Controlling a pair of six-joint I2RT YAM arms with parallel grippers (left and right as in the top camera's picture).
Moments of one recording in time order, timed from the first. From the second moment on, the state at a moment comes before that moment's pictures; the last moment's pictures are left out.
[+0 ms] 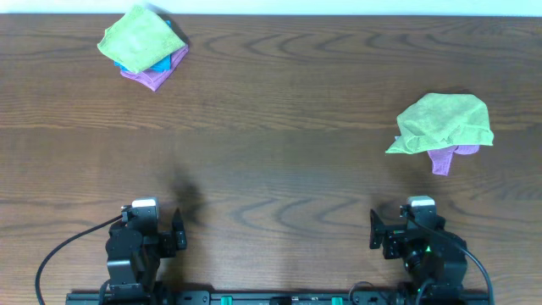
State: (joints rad) left arm 0.04 0.01 0.18 -0.79 -0.01 -0.01; right arm -0.03 0.02 0.18 -0.76 -0.11 -0.03
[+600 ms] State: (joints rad) left arm 0.04 0.01 0.17 -0.79 -0.01 -0.01; right arm -0.15 0.39 0.50 -0.78 -0.07 0.12
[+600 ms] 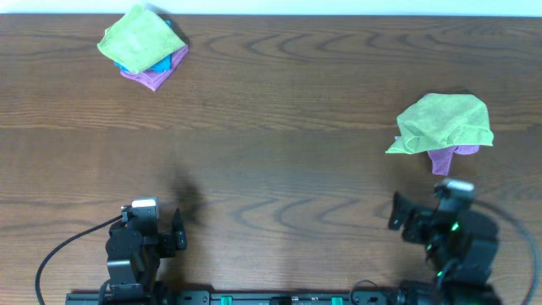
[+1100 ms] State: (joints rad) left arm 0.04 0.01 0.17 -0.79 -0.01 -0.01; right arm -0.22 1.26 1.25 -0.96 0.09 0.15
